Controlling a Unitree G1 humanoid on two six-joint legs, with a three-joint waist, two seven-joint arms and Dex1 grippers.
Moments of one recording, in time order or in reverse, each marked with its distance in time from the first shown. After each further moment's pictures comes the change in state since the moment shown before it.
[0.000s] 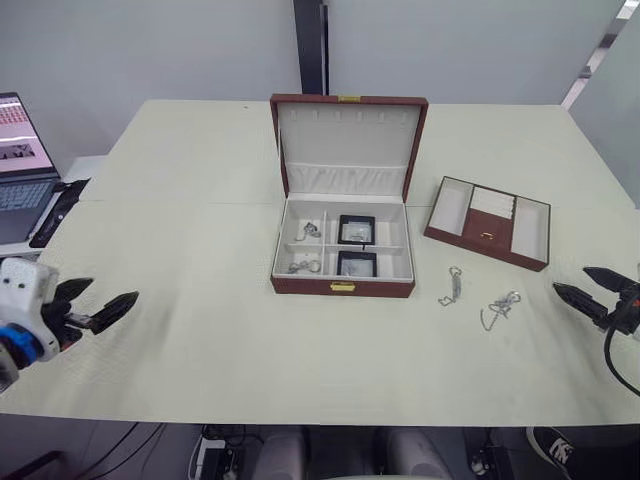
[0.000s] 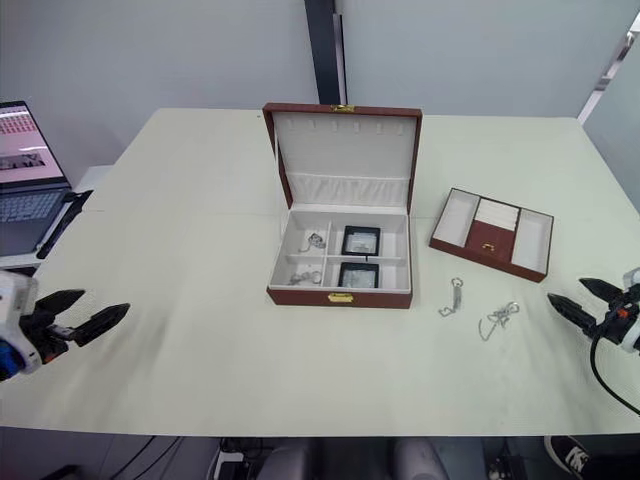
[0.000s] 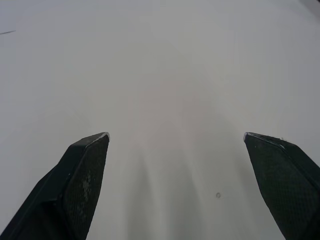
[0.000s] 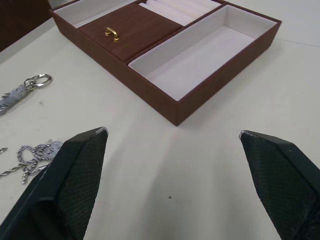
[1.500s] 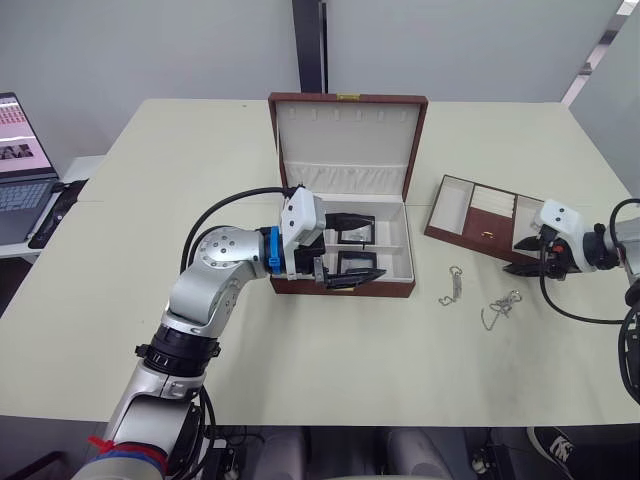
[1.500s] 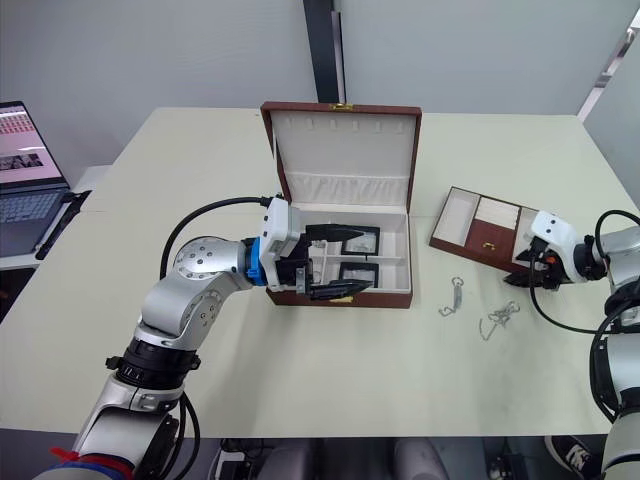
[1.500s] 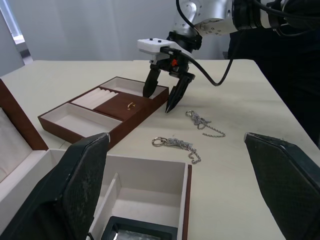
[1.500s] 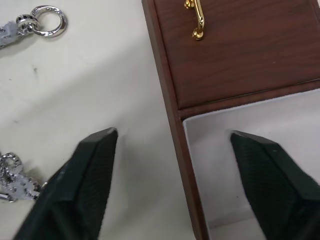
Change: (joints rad) left arm -0.706 -0.425 -0.785 -0.089 0.044 -0.140 -0.223; right arm -0.865 0.020 0.624 0.757 -0.585 -0.289 0.230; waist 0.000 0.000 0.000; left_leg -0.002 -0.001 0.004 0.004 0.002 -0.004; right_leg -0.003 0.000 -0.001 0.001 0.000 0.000
